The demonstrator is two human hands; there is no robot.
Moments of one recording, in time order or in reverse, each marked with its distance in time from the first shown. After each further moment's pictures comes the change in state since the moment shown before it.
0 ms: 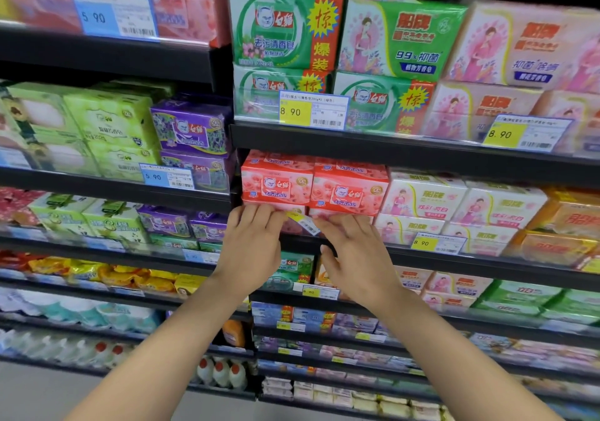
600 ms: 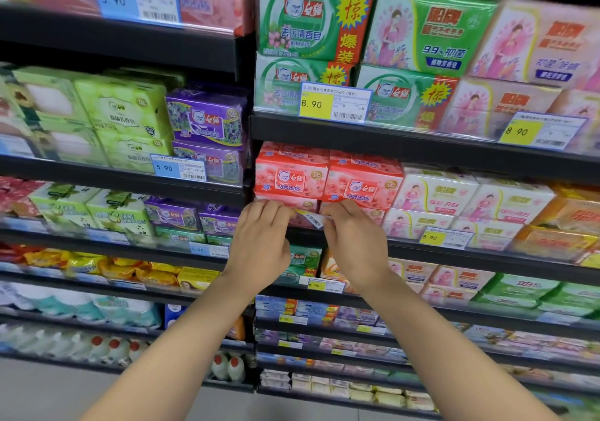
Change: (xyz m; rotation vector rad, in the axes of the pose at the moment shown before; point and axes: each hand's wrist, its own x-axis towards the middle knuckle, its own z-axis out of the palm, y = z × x) left_hand -0.008 -0.005 -0.002 -0.156 -0.029 -0.043; right_hand 0.026 -0.028 0.004 0.013 0.135 0.155
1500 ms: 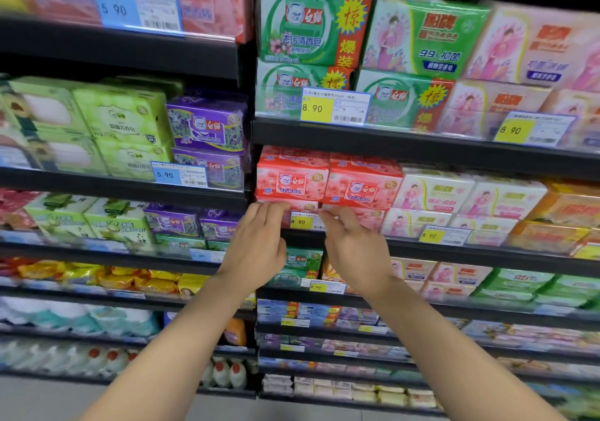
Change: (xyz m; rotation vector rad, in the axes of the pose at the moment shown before) left_hand 0.000 -0.014 -0.005 -0.146 -0.027 0.012; right_hand -0.013 0.011 0.013 -0.141 0.043 -0.209
